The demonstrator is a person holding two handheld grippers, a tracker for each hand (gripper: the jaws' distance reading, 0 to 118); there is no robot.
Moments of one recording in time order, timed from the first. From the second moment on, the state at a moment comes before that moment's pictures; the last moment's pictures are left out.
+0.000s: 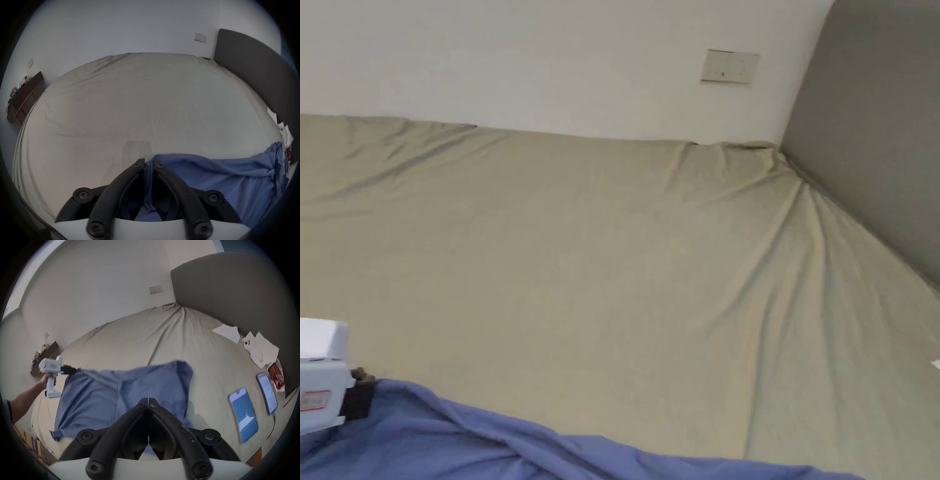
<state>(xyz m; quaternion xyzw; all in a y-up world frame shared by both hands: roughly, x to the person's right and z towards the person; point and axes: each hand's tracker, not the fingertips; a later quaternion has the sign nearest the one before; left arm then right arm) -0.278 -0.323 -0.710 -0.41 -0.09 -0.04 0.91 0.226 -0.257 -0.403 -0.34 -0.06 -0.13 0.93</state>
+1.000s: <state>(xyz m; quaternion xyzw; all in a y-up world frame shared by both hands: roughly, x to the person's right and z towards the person) -0.271 -0.305 -0.693 -0.42 -0.08 -0.06 0.90 0.270 -0.329 -0.598 -0.57 -0.10 -0.14 0.80</state>
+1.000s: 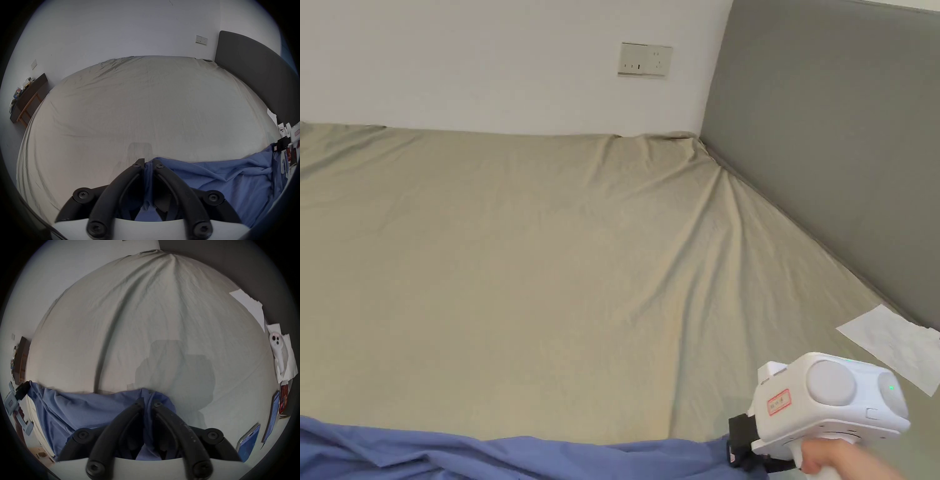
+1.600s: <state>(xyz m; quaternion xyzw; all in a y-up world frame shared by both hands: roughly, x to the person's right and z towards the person) -0.303 -0.069 -0.636 -0.18 -0.09 0.03 0.98 0.225 -0.069 -0.538 -0.33 -0.01 -0.11 0.94</state>
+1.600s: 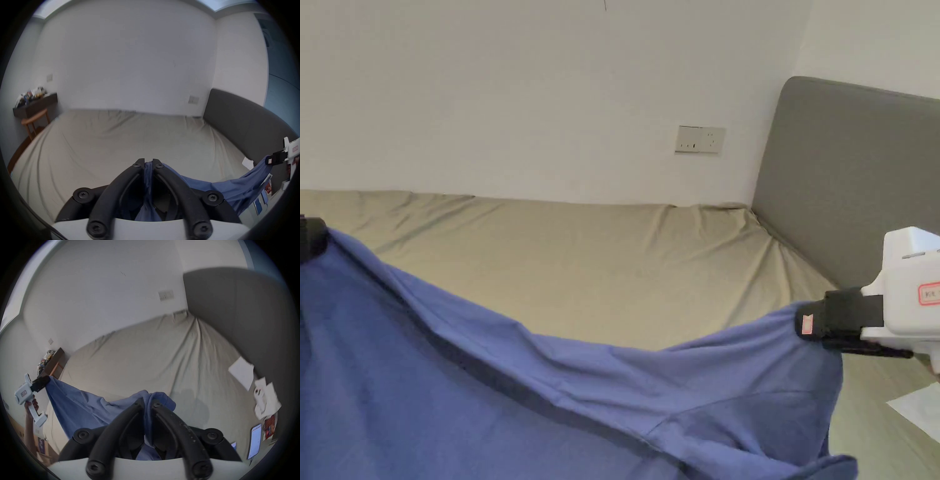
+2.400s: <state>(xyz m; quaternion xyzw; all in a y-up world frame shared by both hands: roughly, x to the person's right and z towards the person) -0.300 0.117 -0.706 -0.05 0.05 -0.04 1.00 0.189 0.120 -0.679 -0.16 -0.09 -0.09 0.98</state>
